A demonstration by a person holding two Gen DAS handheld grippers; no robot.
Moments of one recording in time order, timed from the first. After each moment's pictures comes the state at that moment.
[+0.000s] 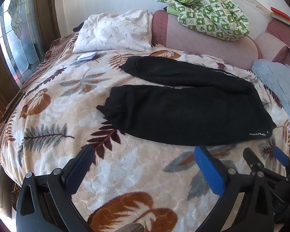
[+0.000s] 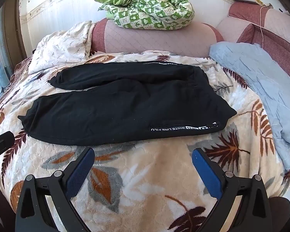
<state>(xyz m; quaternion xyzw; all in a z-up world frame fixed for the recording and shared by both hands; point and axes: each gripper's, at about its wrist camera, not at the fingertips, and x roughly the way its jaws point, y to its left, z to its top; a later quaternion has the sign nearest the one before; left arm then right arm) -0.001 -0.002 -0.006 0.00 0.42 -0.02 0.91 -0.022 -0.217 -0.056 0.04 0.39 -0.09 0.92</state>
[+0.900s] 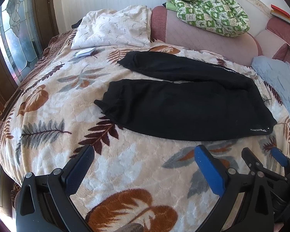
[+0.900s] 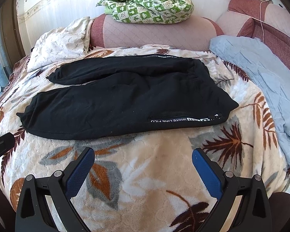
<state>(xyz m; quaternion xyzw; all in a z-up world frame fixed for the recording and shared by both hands) -0.003 -0.005 -0.015 0.00 0.43 -0.02 0.90 -0.021 -0.217 -0.062 0.05 0.40 -0.09 0.91</state>
